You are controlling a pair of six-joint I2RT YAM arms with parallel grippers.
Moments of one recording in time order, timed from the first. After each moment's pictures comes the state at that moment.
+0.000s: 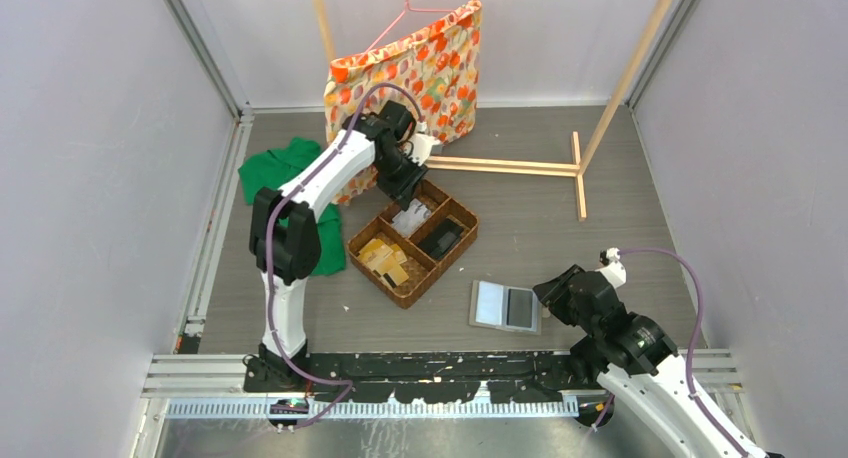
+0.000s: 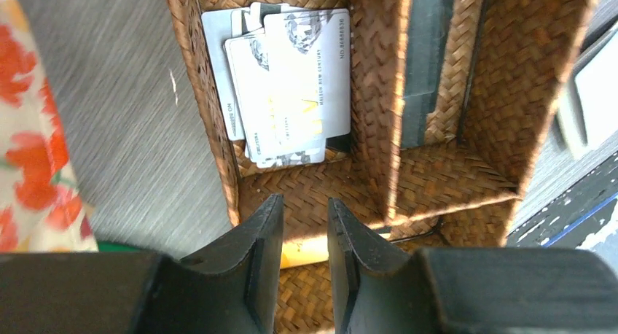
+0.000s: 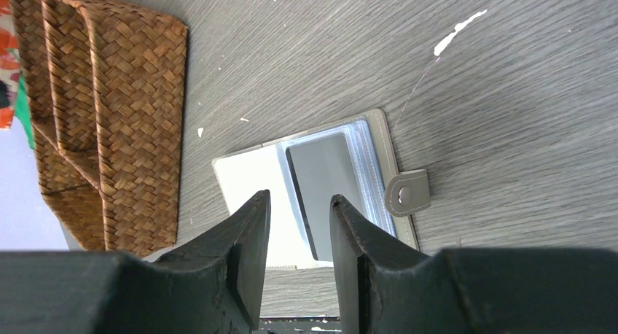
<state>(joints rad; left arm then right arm) -0.49 2.06 1.89 -1.12 0.31 0.29 0.60 0.22 0.37 -0.89 0.29 1.16</state>
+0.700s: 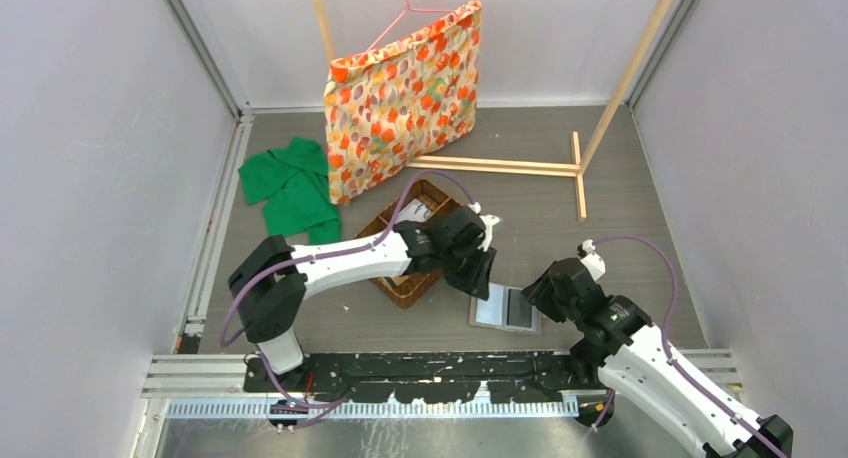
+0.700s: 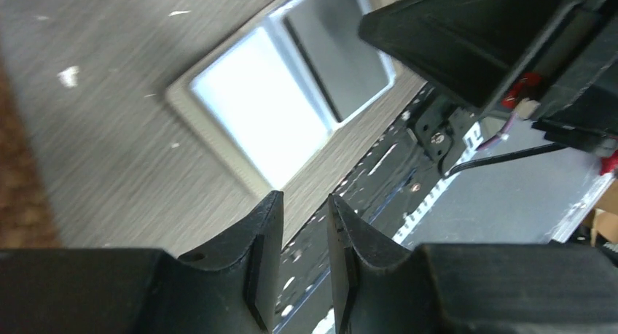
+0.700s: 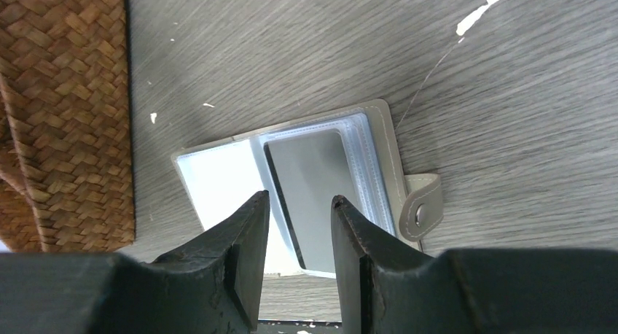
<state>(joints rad) -1.05 1.69 1.24 -0.46 0.25 -0.53 0.60 0.51 0.36 -0.74 0.21 1.13</state>
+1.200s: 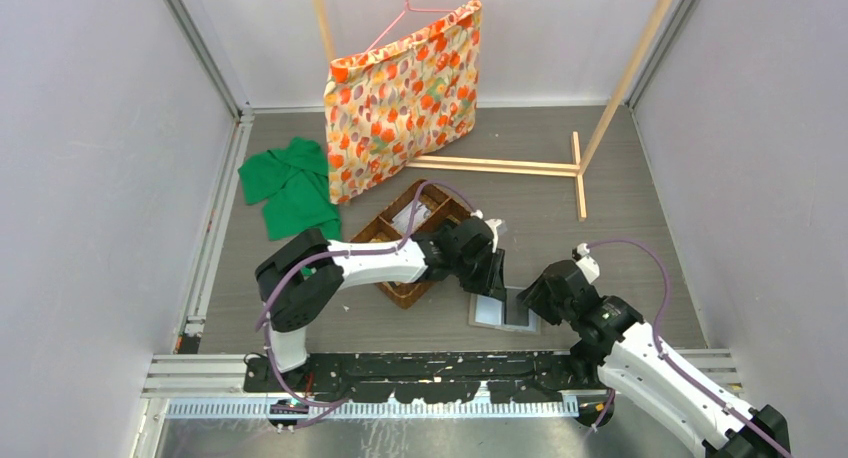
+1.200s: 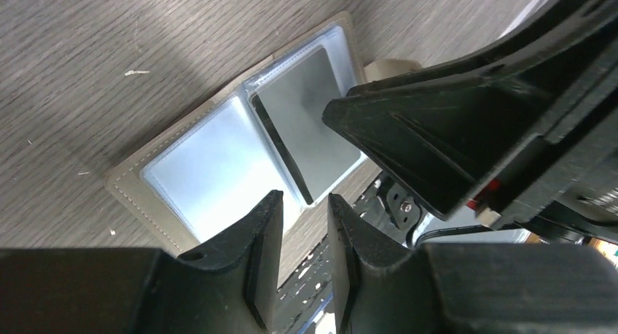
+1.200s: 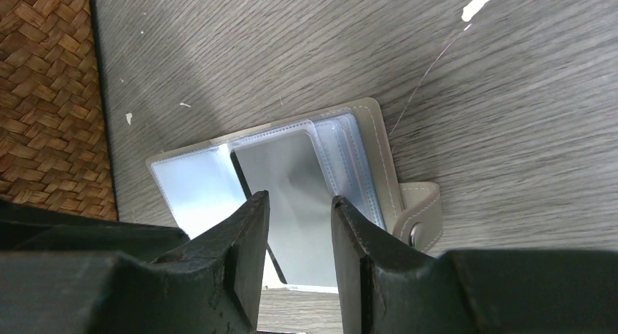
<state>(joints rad) -1.08 1.84 1.18 -0.13 0.26 -0.78 0.60 0.55 0.28 -0.65 0.19 1.15</state>
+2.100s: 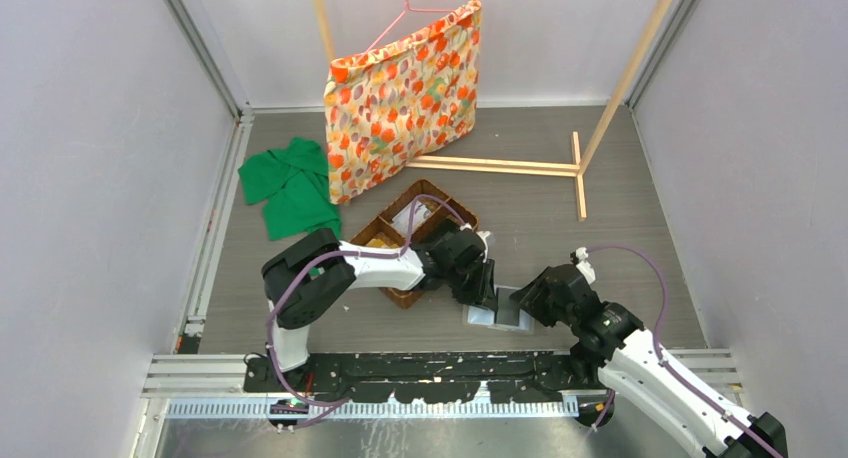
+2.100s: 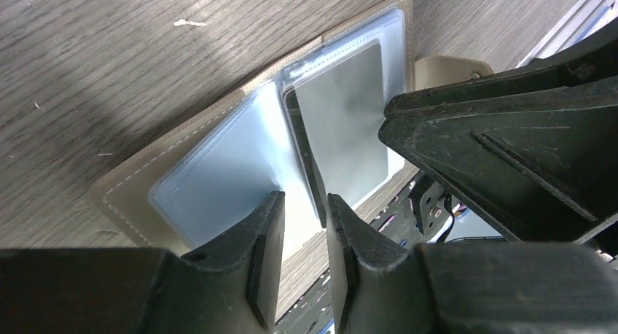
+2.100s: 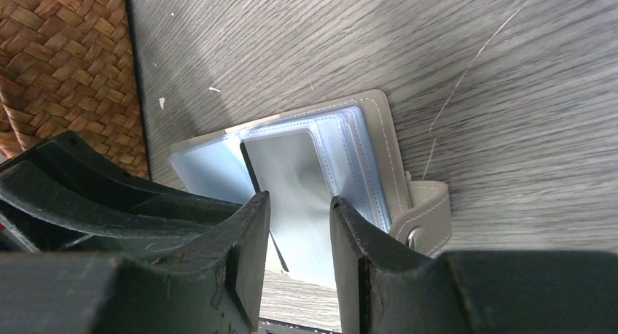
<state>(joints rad) -1.08 1.89 1.07 -0.03 0.28 -0.87 0.60 0.49 0.22 -0.58 0.11 1.20</state>
